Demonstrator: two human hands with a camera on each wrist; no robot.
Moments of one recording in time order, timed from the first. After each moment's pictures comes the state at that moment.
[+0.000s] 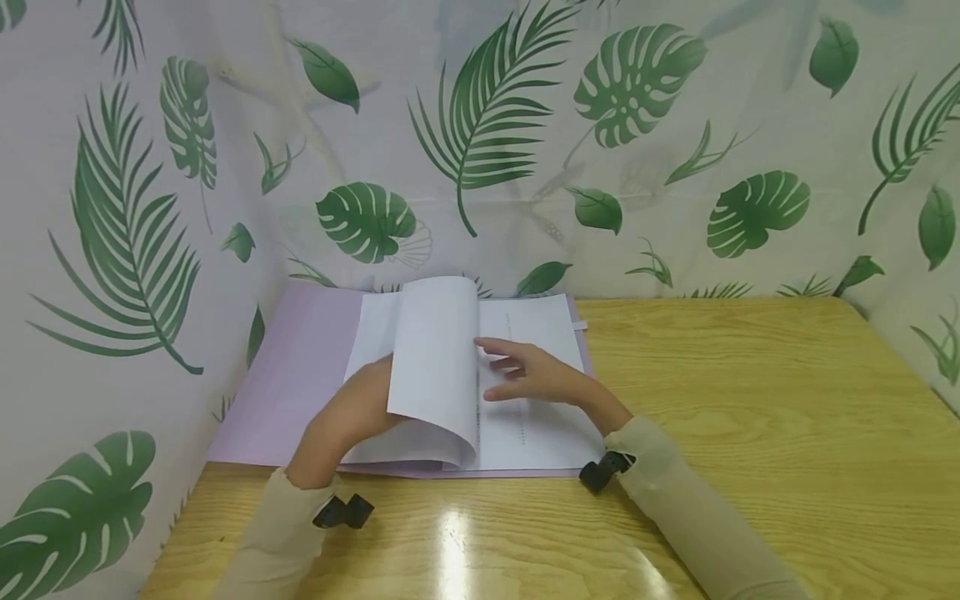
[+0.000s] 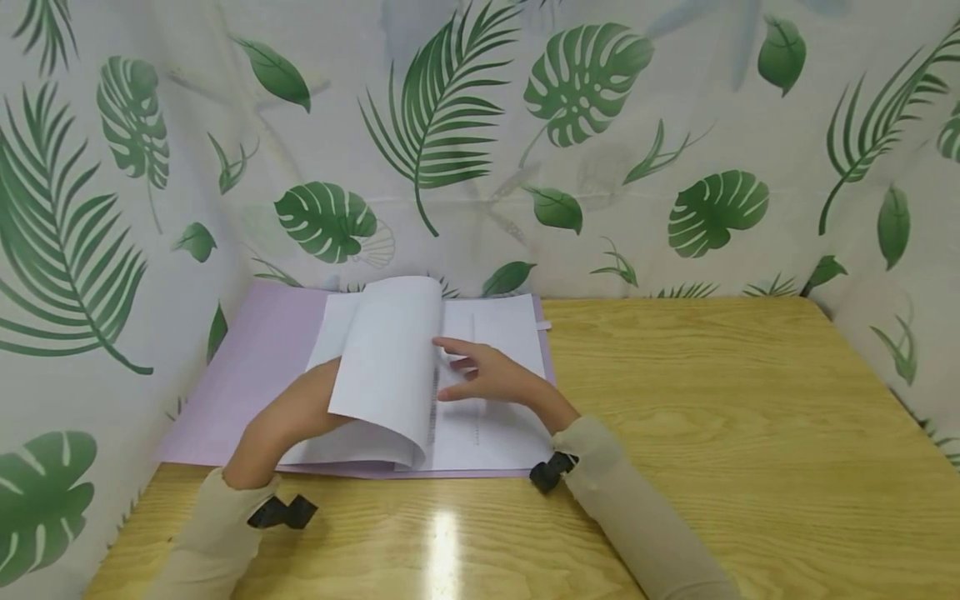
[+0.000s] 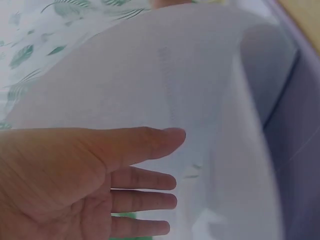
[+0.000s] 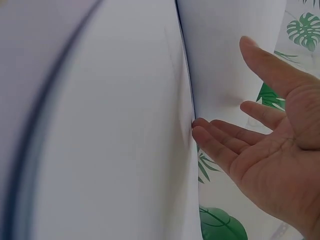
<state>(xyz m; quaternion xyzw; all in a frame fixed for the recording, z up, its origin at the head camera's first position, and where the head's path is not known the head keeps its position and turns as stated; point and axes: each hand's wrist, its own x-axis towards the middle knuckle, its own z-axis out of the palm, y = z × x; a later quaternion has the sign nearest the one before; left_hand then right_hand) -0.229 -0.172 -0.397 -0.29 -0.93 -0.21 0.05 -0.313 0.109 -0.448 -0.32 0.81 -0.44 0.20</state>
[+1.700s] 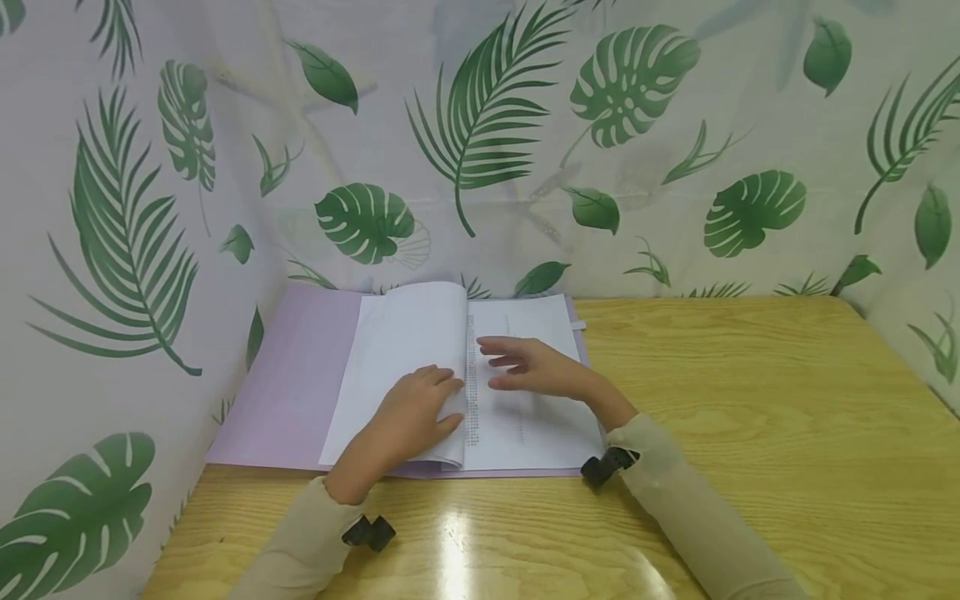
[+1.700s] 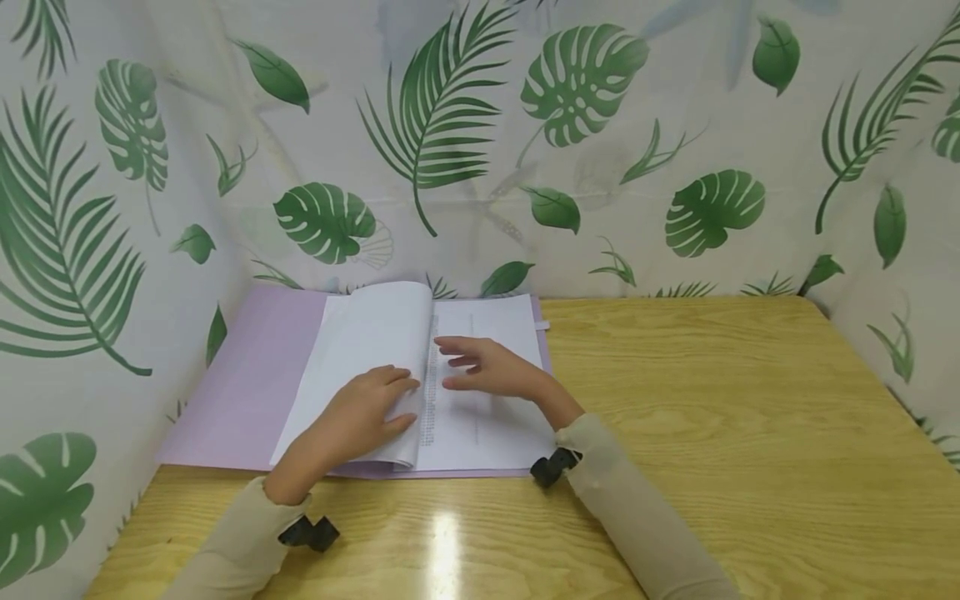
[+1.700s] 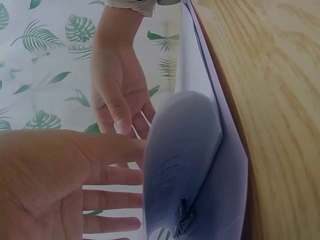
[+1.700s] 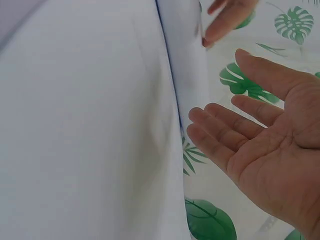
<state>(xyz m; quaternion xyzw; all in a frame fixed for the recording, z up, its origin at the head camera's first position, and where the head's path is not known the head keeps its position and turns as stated) -0.225 -0.122 -0.419 -0.27 -0.96 -0.11 0.05 -0.318 0.116 -0.441 -0.34 0.81 -0.44 0.20</state>
